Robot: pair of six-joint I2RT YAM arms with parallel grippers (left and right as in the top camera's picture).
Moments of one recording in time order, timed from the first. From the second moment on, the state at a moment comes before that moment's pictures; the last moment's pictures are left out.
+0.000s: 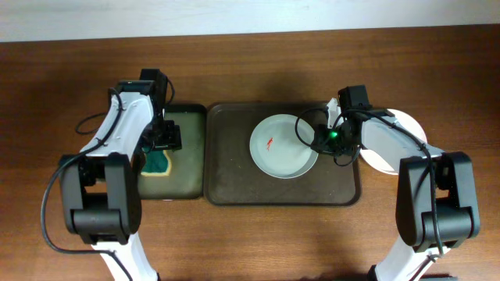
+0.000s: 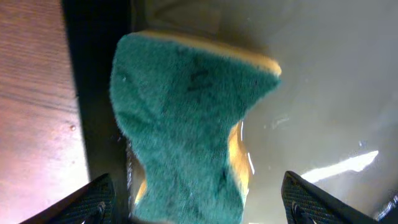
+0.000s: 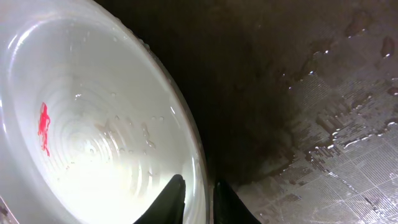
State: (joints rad) left arm -0.05 2.04 1.53 -1.12 -0.18 -0.19; right arm 0.08 1.89 1.13 -0.56 -0.36 0.23
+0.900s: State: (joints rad) left arm -0.05 1.93 1.47 -0.99 -0.07 -0.23; right arm 0.08 1.89 1.13 -0.55 -0.36 0.23
